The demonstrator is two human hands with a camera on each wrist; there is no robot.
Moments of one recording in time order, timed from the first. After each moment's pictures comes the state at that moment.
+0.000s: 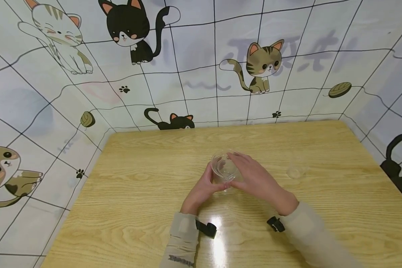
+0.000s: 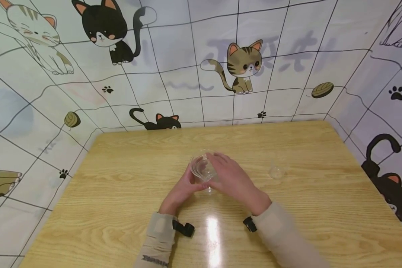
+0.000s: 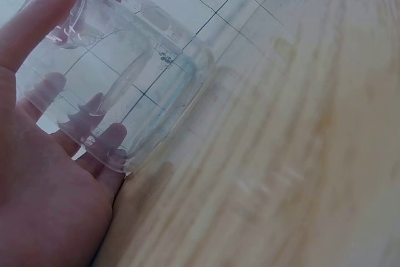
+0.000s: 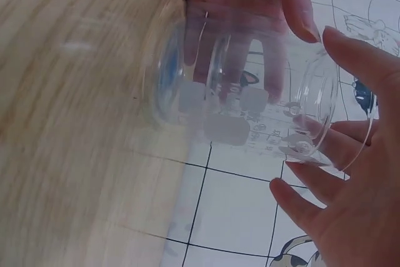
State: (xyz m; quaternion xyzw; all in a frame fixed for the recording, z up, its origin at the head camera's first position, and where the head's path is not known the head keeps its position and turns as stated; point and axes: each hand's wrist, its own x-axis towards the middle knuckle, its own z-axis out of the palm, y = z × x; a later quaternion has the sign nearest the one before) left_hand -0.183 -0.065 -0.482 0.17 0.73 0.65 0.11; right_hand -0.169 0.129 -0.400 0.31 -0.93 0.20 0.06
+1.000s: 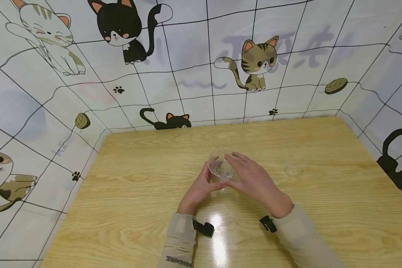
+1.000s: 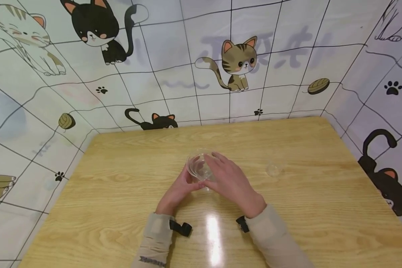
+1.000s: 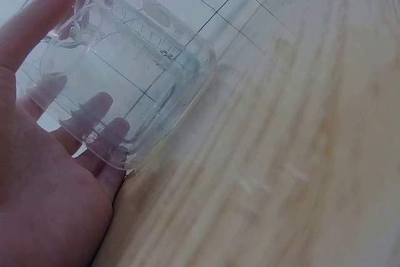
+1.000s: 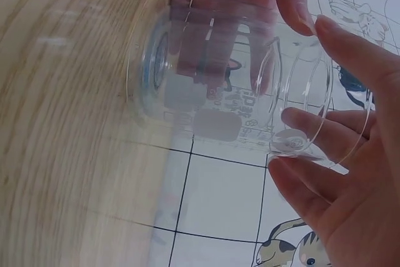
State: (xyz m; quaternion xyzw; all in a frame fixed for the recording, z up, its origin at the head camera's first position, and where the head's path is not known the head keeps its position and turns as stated) left_hand -0.173 -0.064 -0.454 0.18 0.71 0.67 0.15; right_hand -0.161 0.130 -0.406 0.30 -0.92 0.18 0.15
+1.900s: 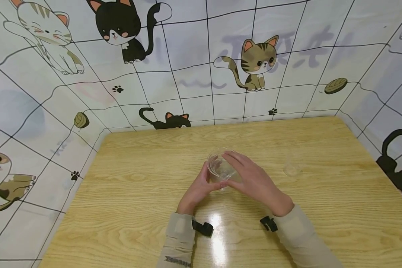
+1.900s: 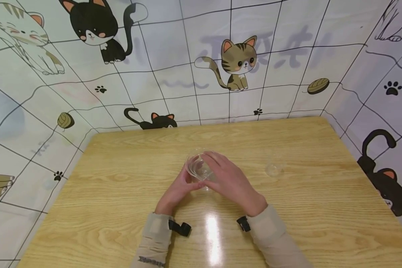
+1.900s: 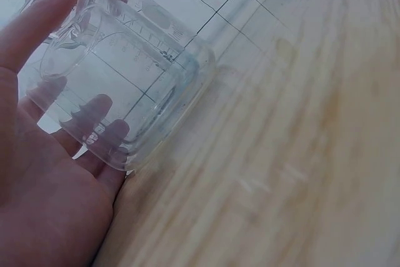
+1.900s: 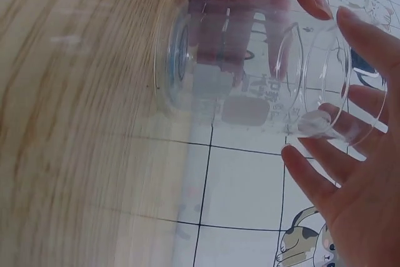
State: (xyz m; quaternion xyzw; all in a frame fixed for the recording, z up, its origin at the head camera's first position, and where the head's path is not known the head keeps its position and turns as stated) left_hand -0.174 -0.063 -0.455 0.18 0.72 0.66 0.13; right_hand -0.167 0.135 -0.415 0.32 -0.92 0.21 0.12
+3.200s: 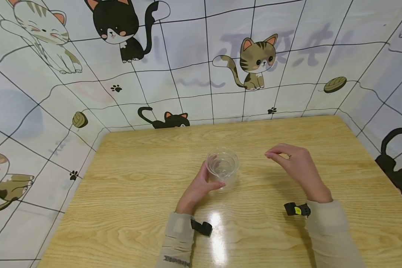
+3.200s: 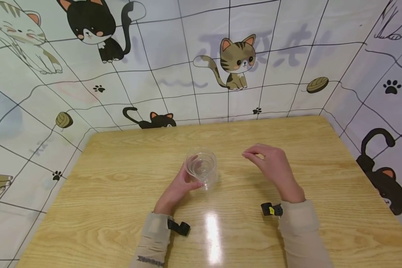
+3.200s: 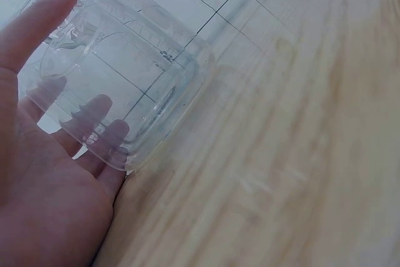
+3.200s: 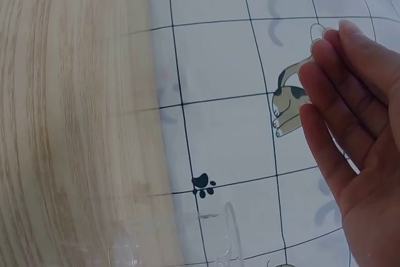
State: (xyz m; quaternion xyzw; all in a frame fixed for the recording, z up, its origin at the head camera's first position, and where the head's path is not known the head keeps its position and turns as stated) left_hand -0.174 -0.064 -0.454 0.19 0.71 0.66 0.14; right_hand -0.182 0.230 -0.402 0.15 -0.91 0.34 0.17
